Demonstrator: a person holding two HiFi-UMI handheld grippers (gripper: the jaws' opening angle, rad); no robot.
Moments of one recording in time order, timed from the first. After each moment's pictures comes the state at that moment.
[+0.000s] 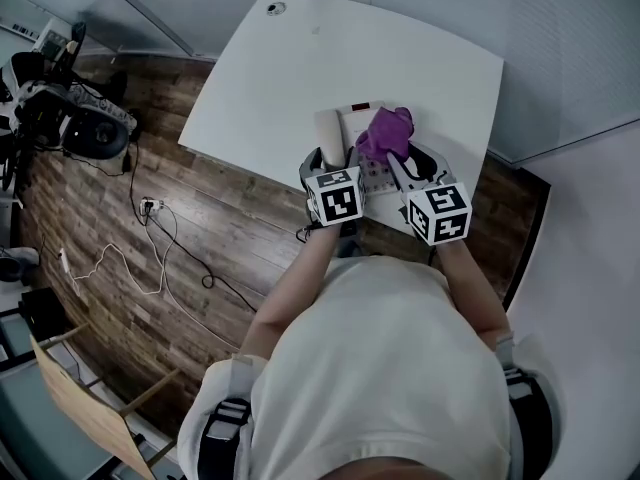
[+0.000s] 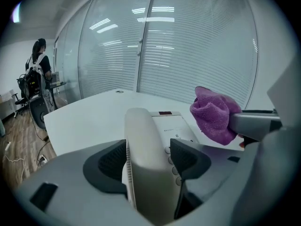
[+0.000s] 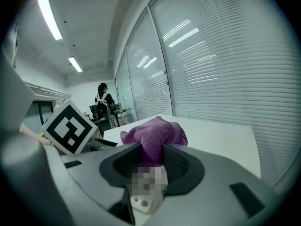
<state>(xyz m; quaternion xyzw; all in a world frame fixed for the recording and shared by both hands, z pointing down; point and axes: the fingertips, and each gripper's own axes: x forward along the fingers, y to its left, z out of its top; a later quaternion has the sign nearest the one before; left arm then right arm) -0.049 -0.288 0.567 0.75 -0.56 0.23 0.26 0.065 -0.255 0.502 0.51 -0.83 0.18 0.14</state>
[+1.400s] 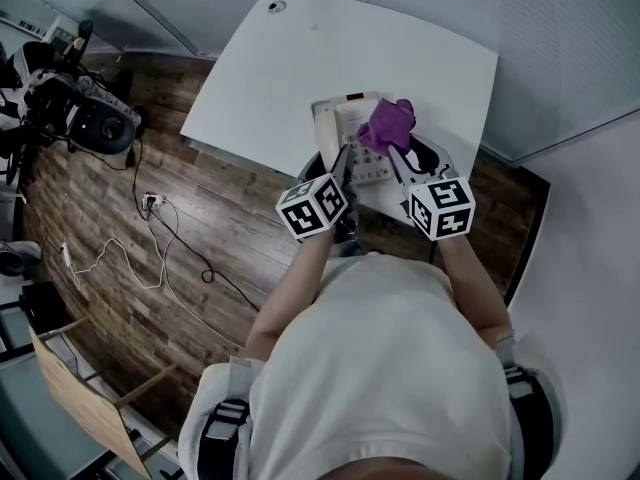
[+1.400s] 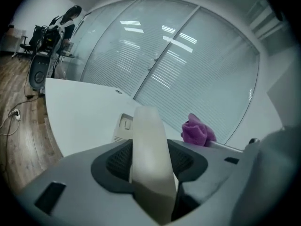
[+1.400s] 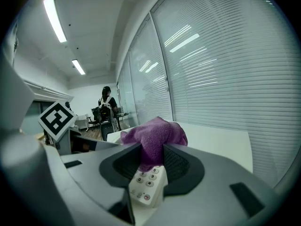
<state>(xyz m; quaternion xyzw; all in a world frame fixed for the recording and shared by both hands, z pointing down) -0.042 -0.239 0.523 0.77 -0.53 0.04 0.37 0.079 -0.226 0.477 0.51 -0.84 0.16 0.12</state>
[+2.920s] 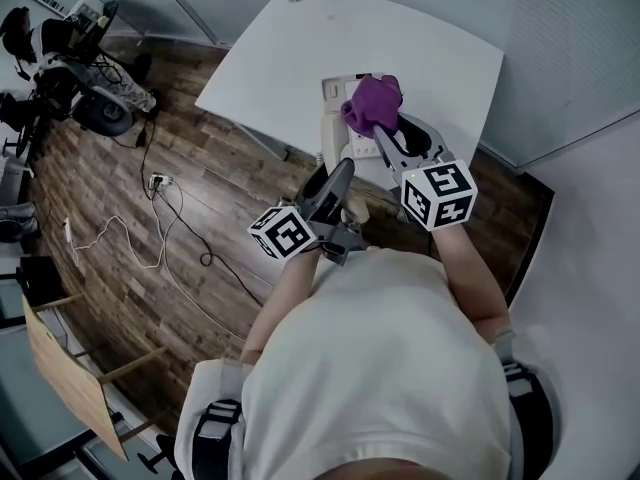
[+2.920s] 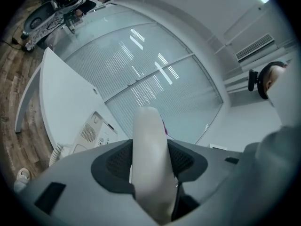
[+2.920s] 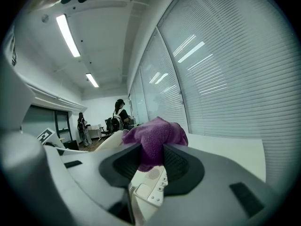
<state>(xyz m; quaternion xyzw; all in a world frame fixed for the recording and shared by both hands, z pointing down) -0.043 -0.135 0.443 0.82 -0.36 -0.20 0.40 0.038 -0.189 0.416 0.46 -0.88 0.13 0.05</state>
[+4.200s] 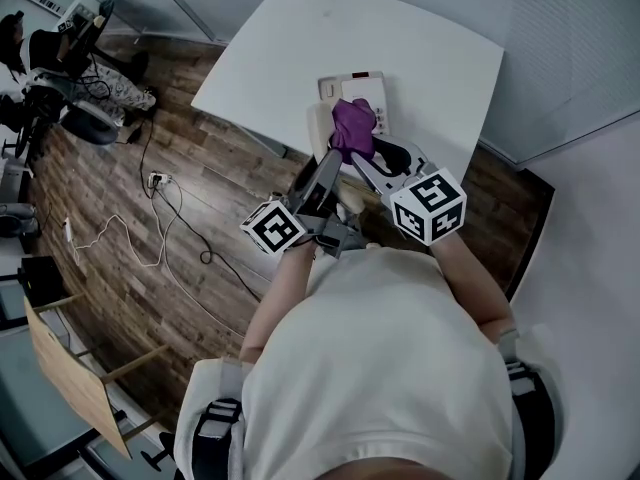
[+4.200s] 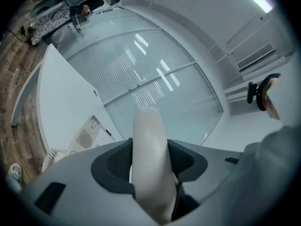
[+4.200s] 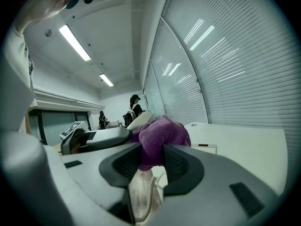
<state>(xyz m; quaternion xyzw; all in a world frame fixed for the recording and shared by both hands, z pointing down) -0.054 -0.153 0.433 0.80 -0.36 -0.24 0.41 -0.002 -0.153 0.432 0.35 -0.92 0.16 0.07</state>
